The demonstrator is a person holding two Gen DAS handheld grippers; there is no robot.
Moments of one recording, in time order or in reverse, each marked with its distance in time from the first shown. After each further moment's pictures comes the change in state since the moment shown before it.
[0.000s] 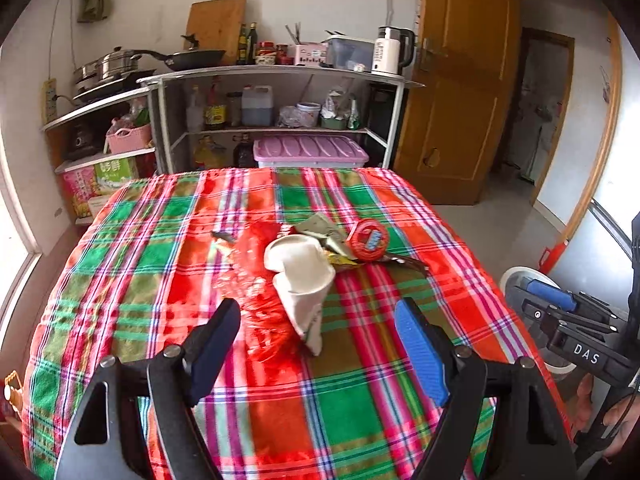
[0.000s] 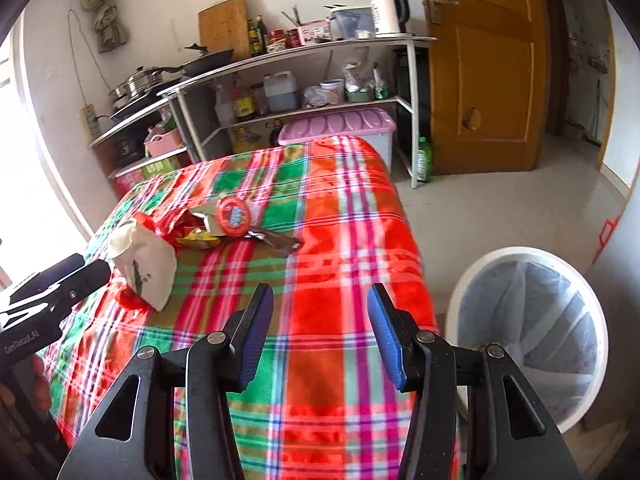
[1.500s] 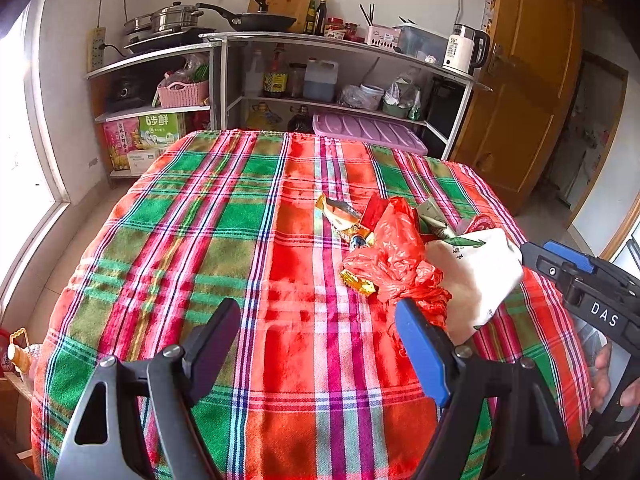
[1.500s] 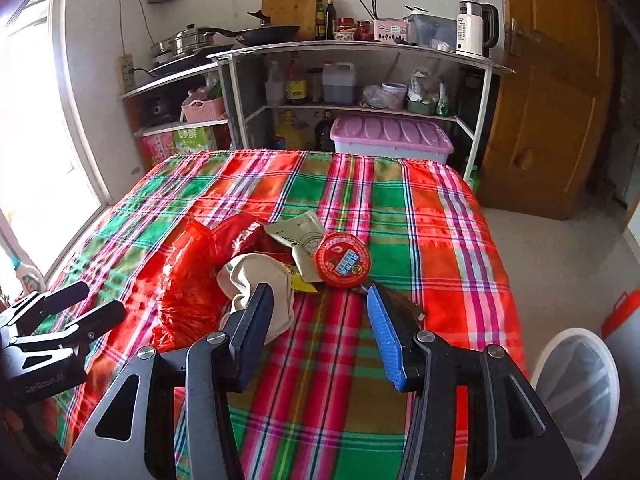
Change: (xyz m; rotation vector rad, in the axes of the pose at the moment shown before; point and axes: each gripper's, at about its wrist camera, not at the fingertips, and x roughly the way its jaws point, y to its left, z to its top) left arm 0.024 0.088 -0.014 -0.130 0.068 0.093; right arm 0.070 0.098 0.043 -0.180 0.028 0.014
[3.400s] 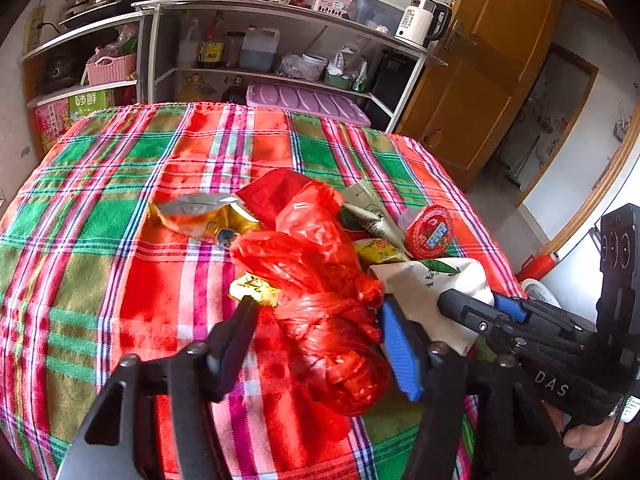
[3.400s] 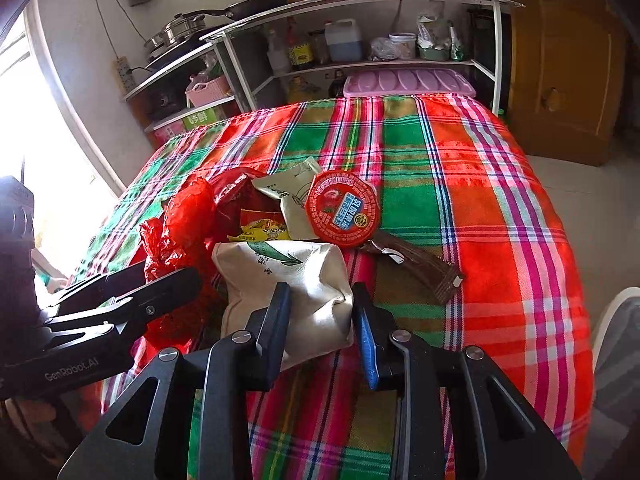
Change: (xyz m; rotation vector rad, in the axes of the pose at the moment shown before) left arm 0.065 -0.048 0.020 0.026 0.109 -0.249; right arm 0.049 -0.027 -0.019 0.117 0.128 0.154
